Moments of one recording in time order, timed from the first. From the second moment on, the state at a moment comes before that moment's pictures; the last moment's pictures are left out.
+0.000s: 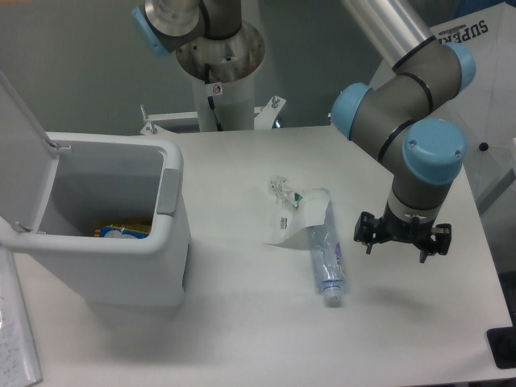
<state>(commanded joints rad) 2.68 -2.09 -1.39 -1.12 1.54 0.88</state>
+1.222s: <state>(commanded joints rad) 2.55 -2.19 -1.41 -1.04 1.60 0.56</state>
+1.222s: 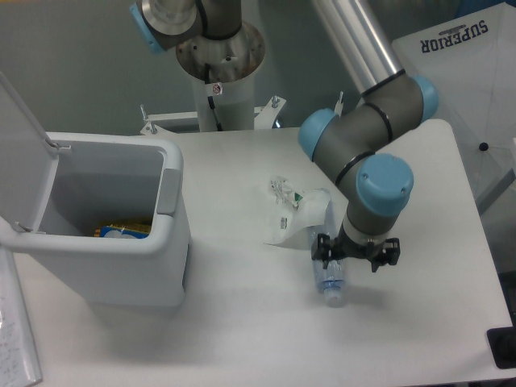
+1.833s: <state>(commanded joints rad) 2.50 -2.28 -1.34 -1.04 1.69 0.48</state>
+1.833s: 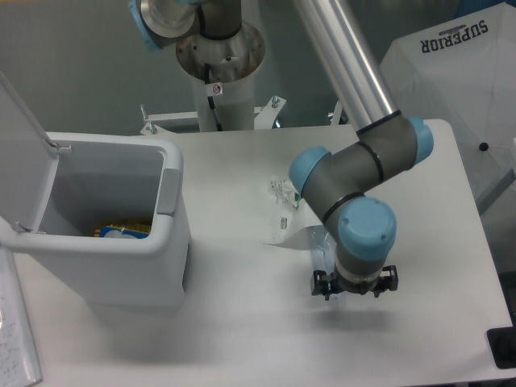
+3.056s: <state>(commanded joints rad) 2.48 -2.23 -1.39 -1.05 1.68 0.50</state>
